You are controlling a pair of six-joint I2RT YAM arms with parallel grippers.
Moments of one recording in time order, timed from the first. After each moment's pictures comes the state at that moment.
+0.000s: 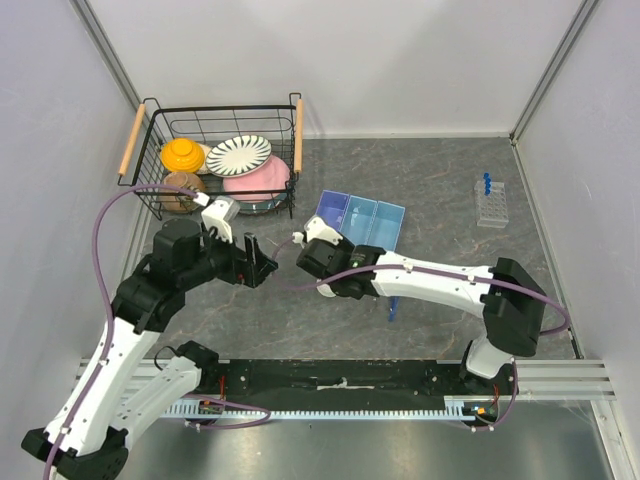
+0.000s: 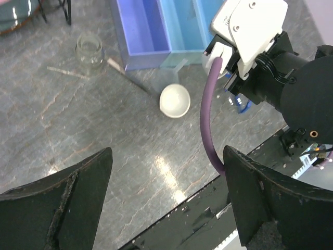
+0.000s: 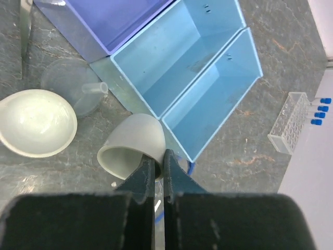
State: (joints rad) left arm -0.43 0.73 0.96 -0.78 0.24 -0.26; right arm 1.12 1.65 1.21 -0.64 0.80 0.13
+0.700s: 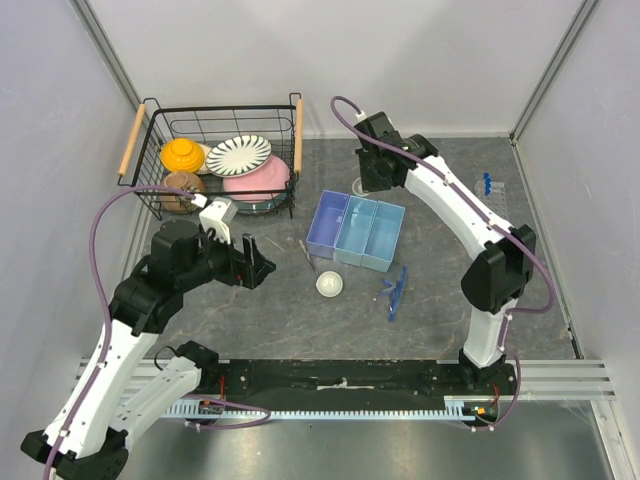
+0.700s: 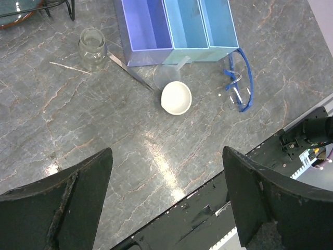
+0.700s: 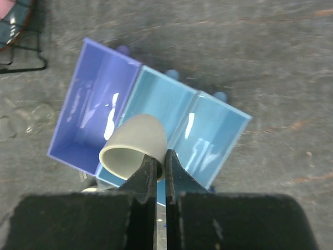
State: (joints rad) left arm -0.43 0.71 0.98 -0.79 0.24 -0.27; right arm 0.55 1.86 1.89 -0.96 0.27 0.35
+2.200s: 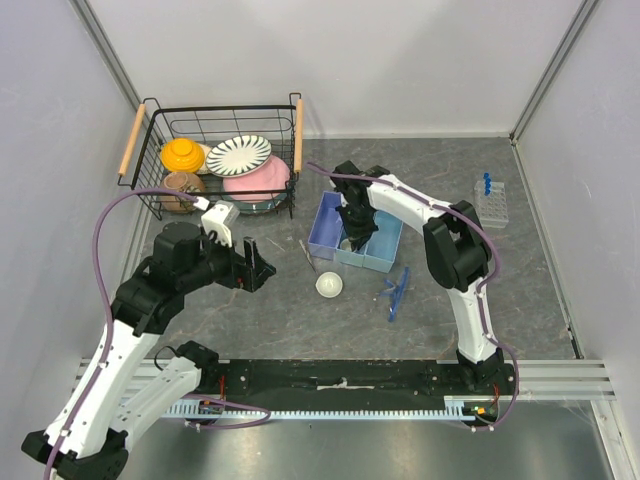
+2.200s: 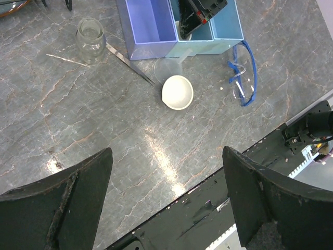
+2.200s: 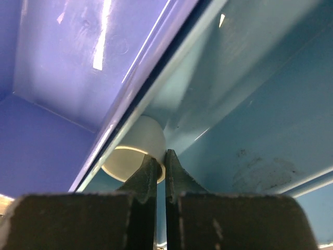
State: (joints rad) left arm -0.43 0.71 0.96 -0.81 0.25 -0.27; right arm 0.59 2.16 1.76 -0.99 -0.03 0.31
